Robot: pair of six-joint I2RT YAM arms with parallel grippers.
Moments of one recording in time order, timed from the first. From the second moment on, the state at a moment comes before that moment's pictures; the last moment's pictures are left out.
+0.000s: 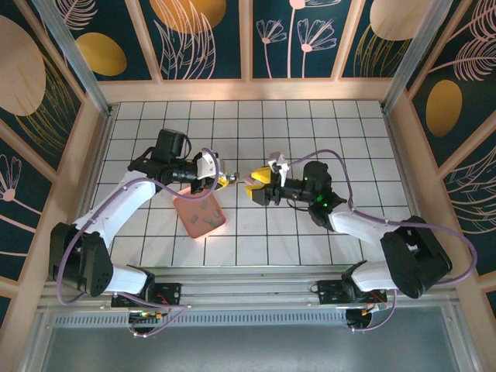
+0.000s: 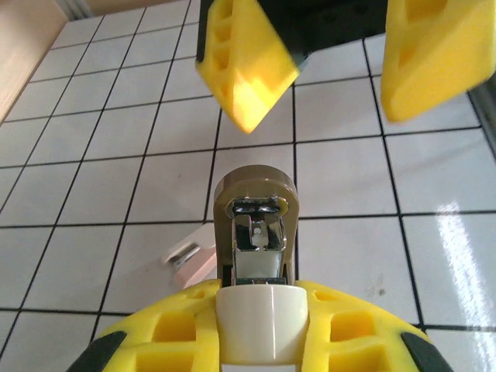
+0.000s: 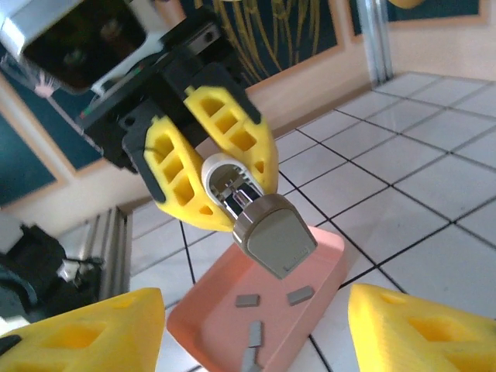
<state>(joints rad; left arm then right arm) -0.36 1.40 1.08 -0.53 0.81 0.94 0.60 1.33 0.58 0.64 -0.70 0.29</state>
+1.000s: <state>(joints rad) -0.36 1.45 1.14 -0.61 0.81 1.02 0.59 1.58 0.69 0.51 -0.60 0.70</state>
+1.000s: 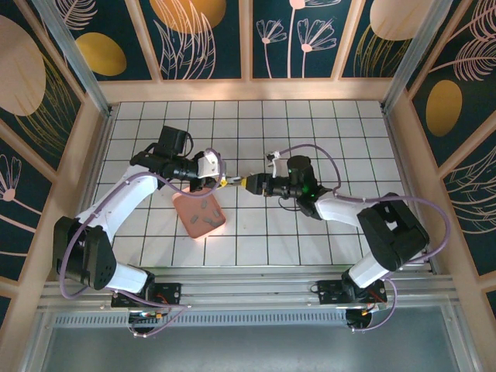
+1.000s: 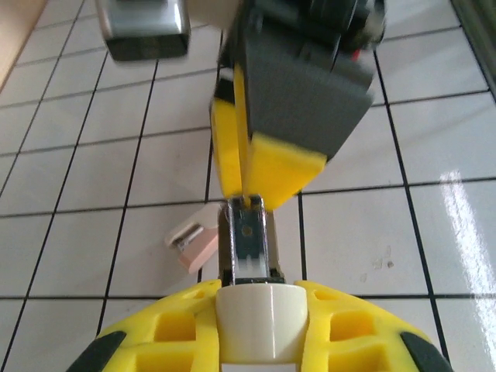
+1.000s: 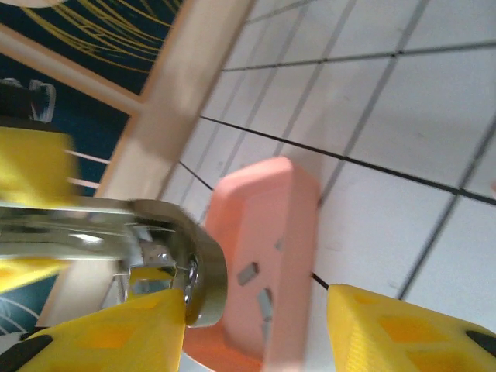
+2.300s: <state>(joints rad) -0.37 1.45 1.16 -0.61 0.96 1.05 0.72 1.47 0.82 0.30 -0.53 -0.35</state>
